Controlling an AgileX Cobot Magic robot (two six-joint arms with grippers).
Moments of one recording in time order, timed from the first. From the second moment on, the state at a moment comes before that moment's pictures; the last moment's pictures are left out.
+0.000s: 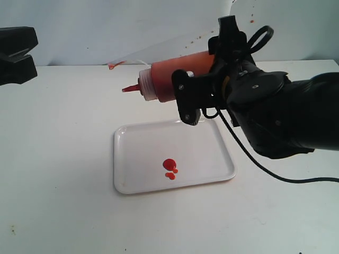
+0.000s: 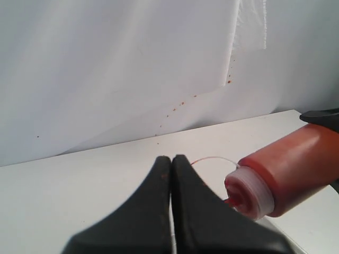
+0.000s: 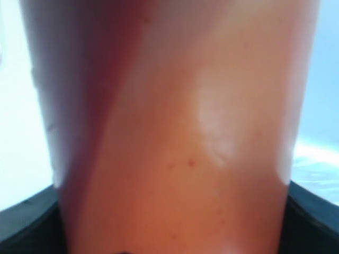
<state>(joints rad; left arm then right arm) -0.43 0.95 -0.67 -0.54 0.01 0.44 0.77 1.64 -0.98 -1.72 0.73 0.31</state>
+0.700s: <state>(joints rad) -0.43 0.95 -0.67 -0.54 0.01 0.44 0.77 1.64 -0.98 -1.60 0.65 0.55</state>
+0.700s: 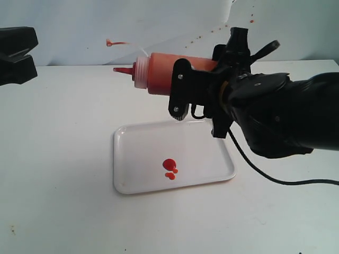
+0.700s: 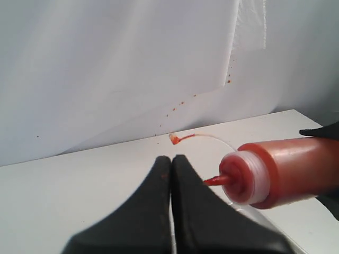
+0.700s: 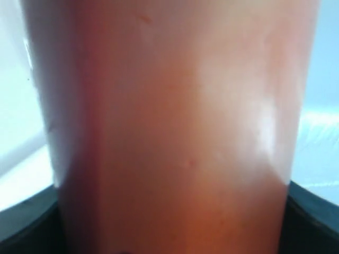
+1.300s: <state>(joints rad) -0.43 0.95 -0.67 -0.54 0.01 0.44 0.73 1.64 -0.98 -1.56 0.32 1.02</state>
